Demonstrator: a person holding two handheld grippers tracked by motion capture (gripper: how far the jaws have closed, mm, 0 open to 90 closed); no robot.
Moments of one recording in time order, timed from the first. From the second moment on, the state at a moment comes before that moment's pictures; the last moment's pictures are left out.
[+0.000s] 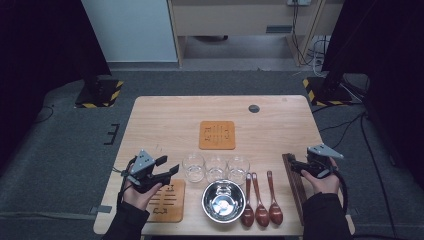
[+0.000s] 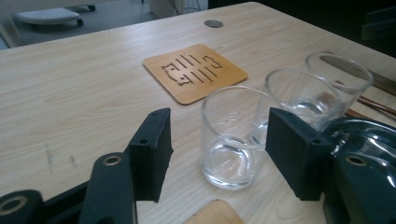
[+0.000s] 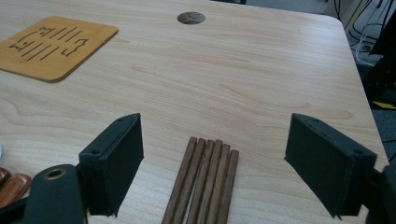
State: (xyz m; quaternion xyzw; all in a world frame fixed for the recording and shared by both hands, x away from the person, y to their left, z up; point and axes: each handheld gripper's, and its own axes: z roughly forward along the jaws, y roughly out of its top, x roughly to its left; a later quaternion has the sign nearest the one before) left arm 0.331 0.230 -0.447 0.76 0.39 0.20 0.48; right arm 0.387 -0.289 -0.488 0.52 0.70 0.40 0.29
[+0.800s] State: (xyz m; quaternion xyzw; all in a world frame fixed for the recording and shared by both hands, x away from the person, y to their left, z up) left arm 0.308 0.182 -0.458 0.80 0.34 0.15 0.47; right arm 0.387 -0.306 -0.498 0.54 0.70 0.38 0.28
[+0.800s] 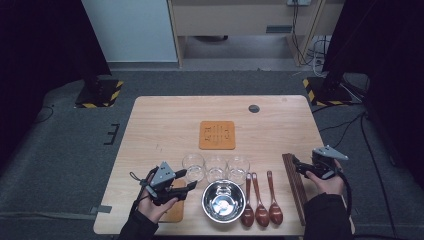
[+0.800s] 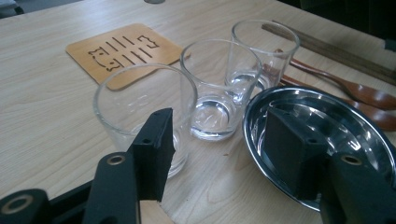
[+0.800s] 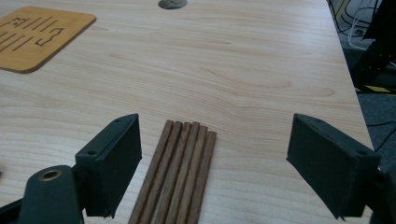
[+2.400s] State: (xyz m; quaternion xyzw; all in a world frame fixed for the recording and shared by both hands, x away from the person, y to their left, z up) left arm 0.317 0.113 -0.506 0.86 0.33 0.10 0.37; right arm 0.388 -0.342 -0.534 0.57 0.72 0.31 0.25
